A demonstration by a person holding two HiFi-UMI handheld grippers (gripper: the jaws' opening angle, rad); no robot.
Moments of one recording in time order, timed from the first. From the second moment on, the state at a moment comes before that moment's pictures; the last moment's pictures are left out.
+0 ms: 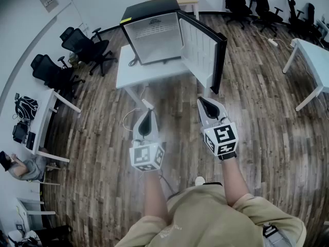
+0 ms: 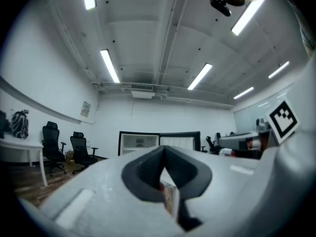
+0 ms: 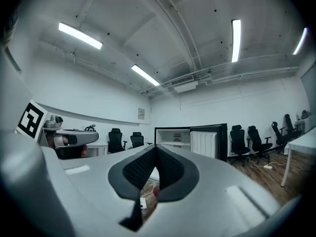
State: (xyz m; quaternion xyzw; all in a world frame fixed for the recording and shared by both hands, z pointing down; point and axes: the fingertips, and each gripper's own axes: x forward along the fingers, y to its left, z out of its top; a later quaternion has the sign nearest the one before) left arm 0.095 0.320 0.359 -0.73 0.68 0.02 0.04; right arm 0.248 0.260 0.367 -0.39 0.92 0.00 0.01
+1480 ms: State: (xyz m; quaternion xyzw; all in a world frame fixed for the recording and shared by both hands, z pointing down) left arm -0.127 -0.090 0.373 -0.78 0.62 0.05 0.00; right arm 0.012 -0.115 0.408 -0.42 0.90 -0.09 0.00
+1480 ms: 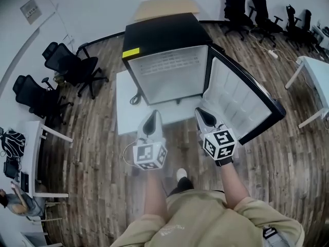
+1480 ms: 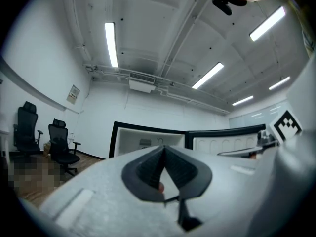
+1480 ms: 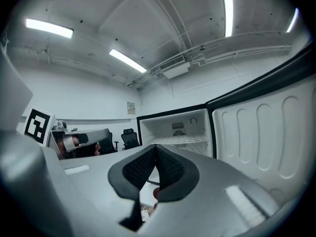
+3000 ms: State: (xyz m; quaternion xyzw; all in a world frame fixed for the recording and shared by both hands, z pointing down) left arm -0.210 -0.329 0.446 -0.81 0.58 -0.01 -0.06; right arm -0.117 -0.406 0.505 -0.36 0.78 -0.47 0.22
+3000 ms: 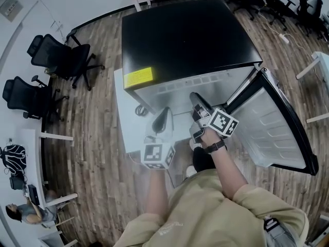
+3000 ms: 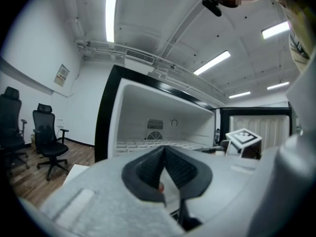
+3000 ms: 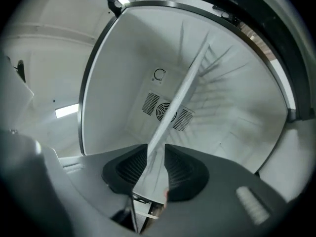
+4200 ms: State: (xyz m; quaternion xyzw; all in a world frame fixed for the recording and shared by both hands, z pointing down) left arm -0.202 -0.384 0.445 -0.81 0.58 -0.03 -0.06; right arm -0.123 -0.542 0.500 -0.32 0.63 -0.57 0.41
